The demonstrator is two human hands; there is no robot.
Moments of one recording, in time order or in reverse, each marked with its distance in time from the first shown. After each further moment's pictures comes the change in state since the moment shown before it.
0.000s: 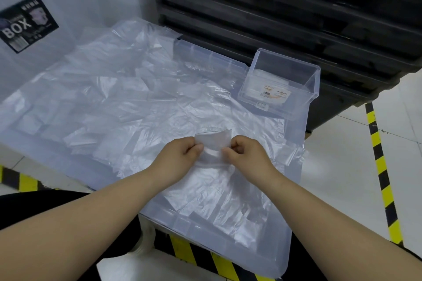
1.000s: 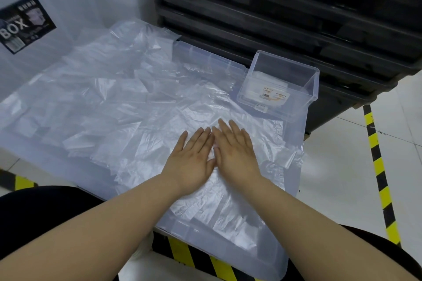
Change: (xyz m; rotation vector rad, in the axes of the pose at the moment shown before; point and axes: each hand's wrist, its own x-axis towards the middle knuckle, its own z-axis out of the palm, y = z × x) left_hand 0.011 -0.002 0.027 0.966 -0.149 0.180; right_hand 0.011 0.005 0.023 -0.695 0.044 -0.277
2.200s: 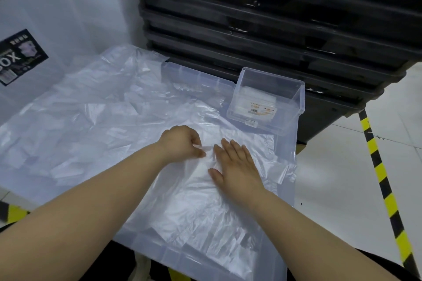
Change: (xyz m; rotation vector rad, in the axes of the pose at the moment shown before) left_hand 0.054 -0.021 -0.062 -0.437 -0.059 -0.145; right_hand 0.002 0.019 -0.016 -0.030 -0.171 0.063
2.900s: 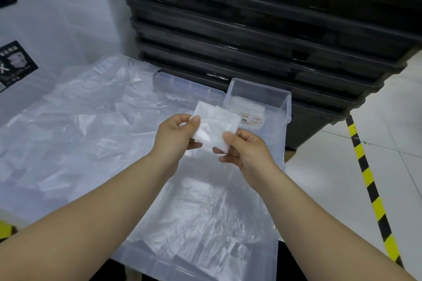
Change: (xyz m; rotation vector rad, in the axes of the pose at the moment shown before) left_hand -0.020 0.039 -0.009 -1.198 0.356 -0.070; right_hand -0.001 0.002 -0.066 1.546 0.194 0.237
